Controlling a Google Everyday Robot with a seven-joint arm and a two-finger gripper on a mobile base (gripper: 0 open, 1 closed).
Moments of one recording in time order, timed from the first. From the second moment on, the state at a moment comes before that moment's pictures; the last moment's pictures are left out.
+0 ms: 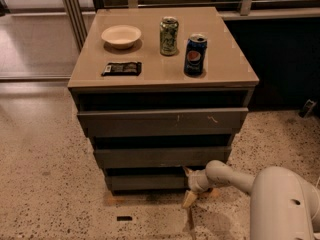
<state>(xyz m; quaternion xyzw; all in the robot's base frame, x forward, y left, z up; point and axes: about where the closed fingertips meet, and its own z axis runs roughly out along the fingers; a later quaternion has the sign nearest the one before) 0.605 -0.123 0.219 -0.65 0.70 0.14 0.27</state>
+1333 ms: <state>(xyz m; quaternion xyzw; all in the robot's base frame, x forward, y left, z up) 0.635 -0.114 0.170 -0.64 0.71 0.15 0.25</state>
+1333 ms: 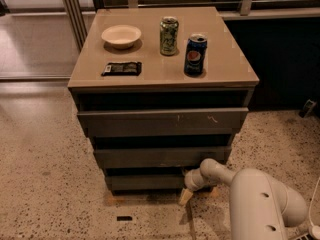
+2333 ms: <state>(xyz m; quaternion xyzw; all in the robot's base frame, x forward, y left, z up) 0.610 -0.117 0.168 -0.63 0.72 0.20 0.21</state>
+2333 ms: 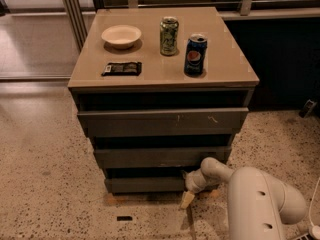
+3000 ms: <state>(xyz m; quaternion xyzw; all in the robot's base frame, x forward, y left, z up) 0.582 -0.124 0.176 -0.62 0.73 0.22 0.19</state>
